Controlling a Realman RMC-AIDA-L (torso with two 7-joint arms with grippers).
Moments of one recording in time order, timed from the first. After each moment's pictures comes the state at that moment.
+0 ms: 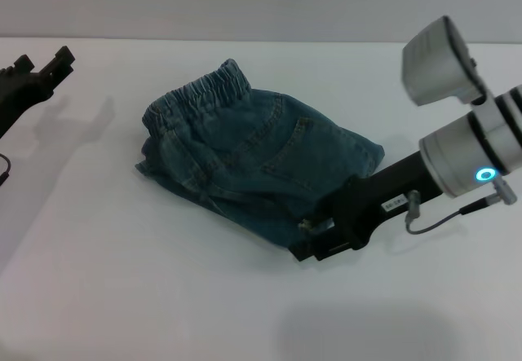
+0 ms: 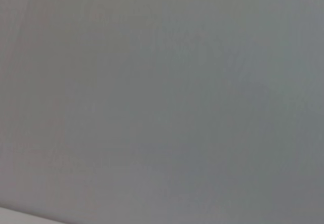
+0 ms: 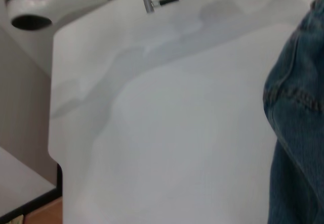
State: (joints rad) left arm -0.48 -2.06 0.73 0.32 1.10 0.95 -1.05; right arm 0.76 2.05 -1.25 -0.74 -2.08 -1.51 1.93
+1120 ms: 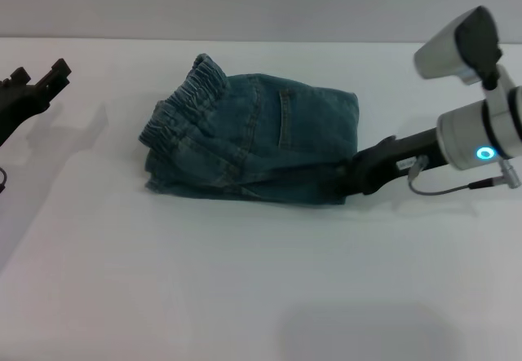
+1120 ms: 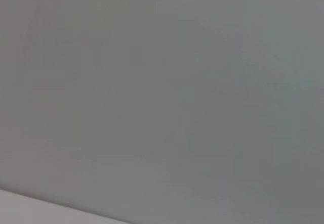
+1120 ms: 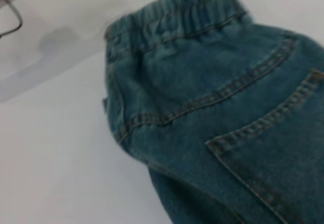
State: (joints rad) left arm -0.46 -2.06 0.73 0.30 1.10 0.95 -1.04; right arm 0.74 2.05 -1.17 -0.68 -2.17 -1.21 2.02
